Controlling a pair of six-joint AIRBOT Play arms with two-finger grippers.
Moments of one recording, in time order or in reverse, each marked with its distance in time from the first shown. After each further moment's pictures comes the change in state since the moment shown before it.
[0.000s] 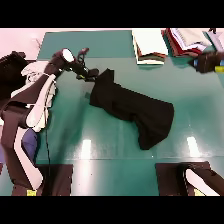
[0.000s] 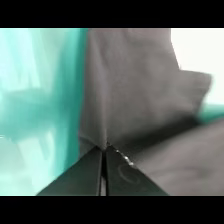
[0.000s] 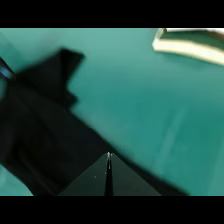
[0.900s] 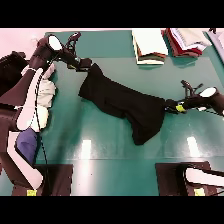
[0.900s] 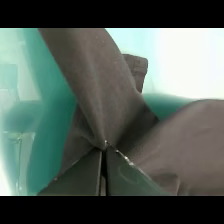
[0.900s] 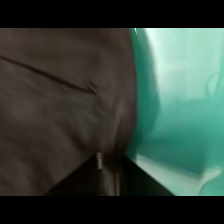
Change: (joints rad) left arm 0.028 0.089 0.046 0.055 -0.060 0.056; right arm -0.035 -0.417 -0.451 0.091 -0.255 -0.004
